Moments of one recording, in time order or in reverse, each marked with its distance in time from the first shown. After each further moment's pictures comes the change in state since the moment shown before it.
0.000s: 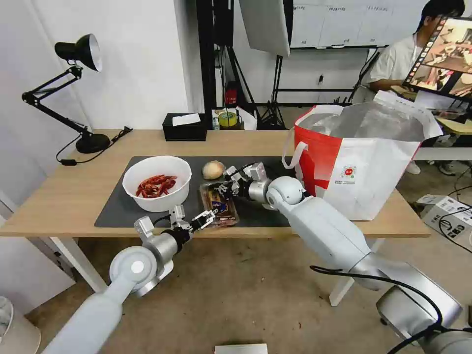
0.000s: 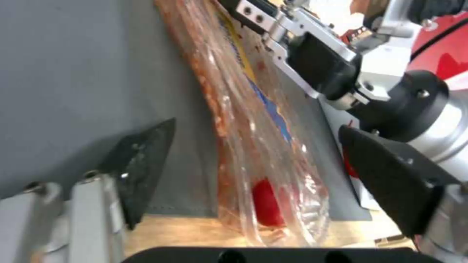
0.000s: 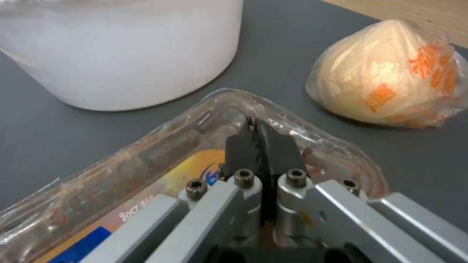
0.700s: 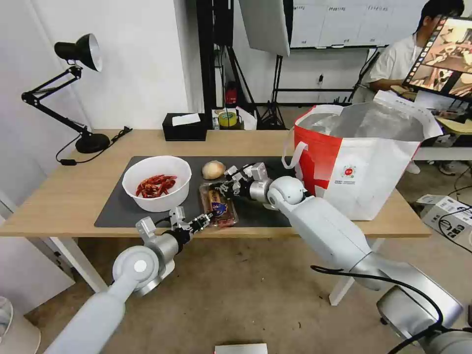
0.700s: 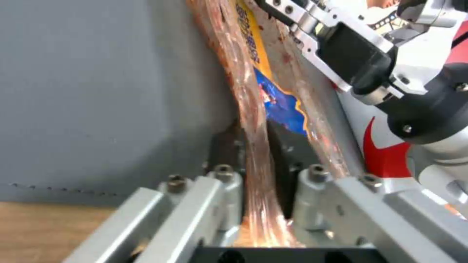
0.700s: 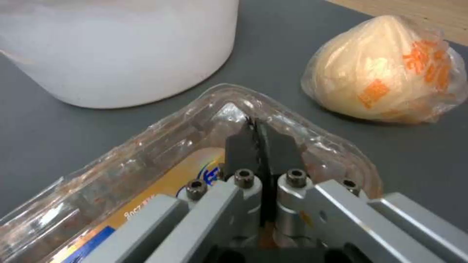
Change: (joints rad) left arm -0.005 0.001 0.011 0.014 0.014 -0.006 -0.028; right arm 0.001 -0.001 0.002 -0.004 -0.001 0.003 -0.003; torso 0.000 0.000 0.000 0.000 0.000
